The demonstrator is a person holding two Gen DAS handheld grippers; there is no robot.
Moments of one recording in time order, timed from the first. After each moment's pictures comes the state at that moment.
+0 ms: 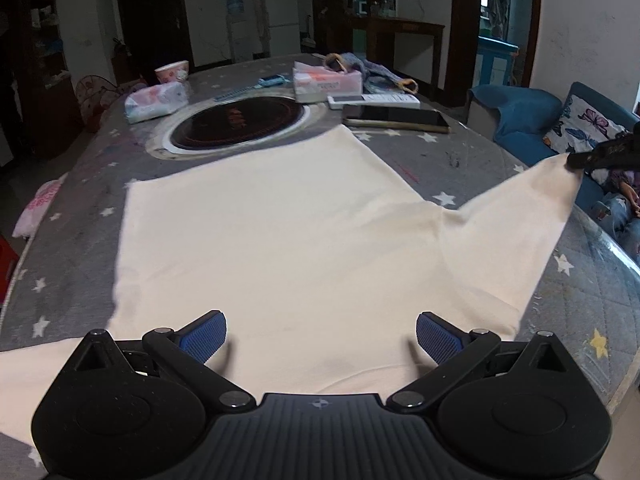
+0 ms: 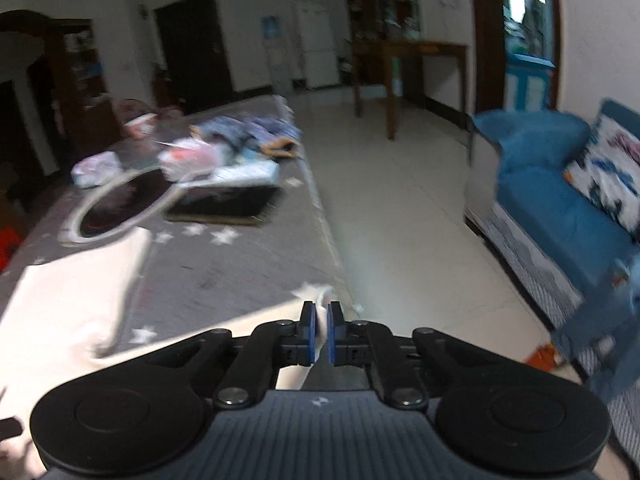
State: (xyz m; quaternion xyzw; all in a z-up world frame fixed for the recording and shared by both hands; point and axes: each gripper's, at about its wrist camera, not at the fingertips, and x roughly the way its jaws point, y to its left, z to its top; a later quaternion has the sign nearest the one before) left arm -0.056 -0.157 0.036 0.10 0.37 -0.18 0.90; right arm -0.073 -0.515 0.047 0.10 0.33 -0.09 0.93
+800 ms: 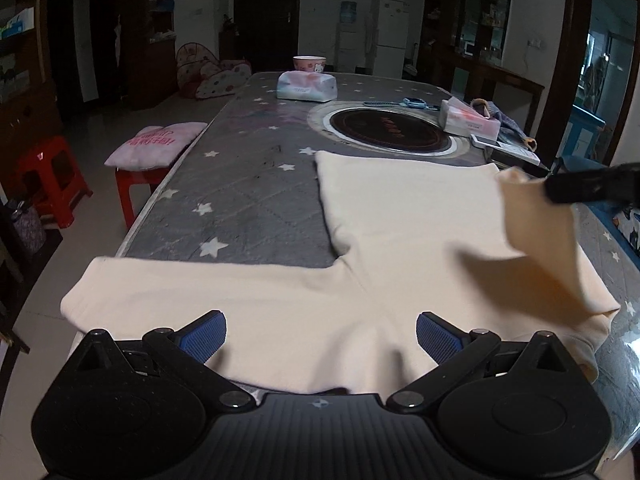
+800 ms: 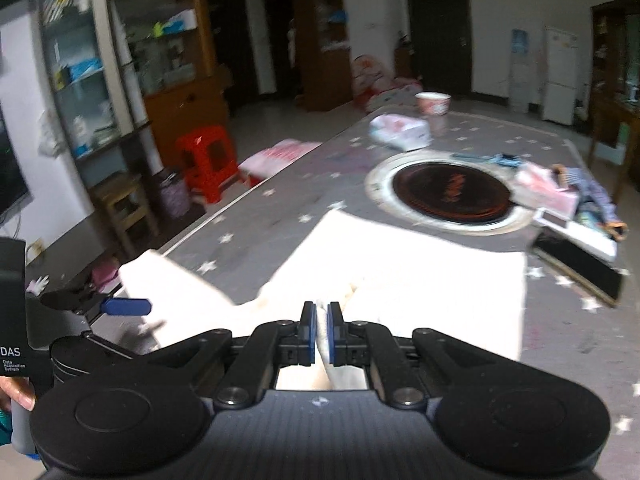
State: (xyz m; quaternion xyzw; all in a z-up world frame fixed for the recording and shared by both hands) left arm -0.077 -0.014 0.044 0.00 0.37 -0.07 0.93; right arm -0.057 -0.237 0.104 -0.03 0.34 0.24 0.91
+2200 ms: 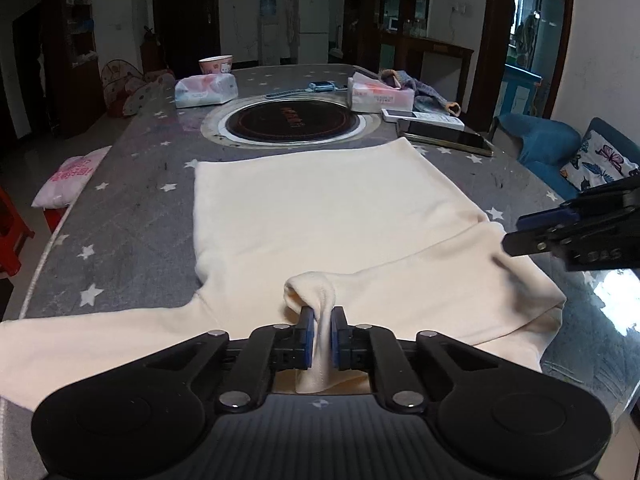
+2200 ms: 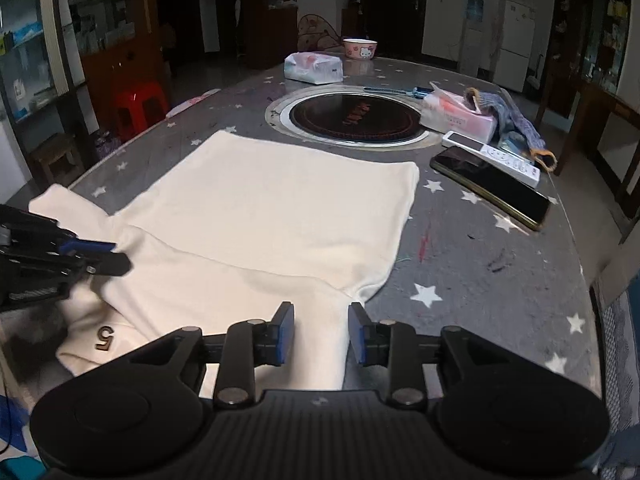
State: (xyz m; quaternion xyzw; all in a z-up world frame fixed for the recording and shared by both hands) left arm -0.056 -0.091 0.036 0.05 0.37 -0.16 0.91; right arm -0.048 -0.326 0.043 -0.06 0.40 0.15 0.90
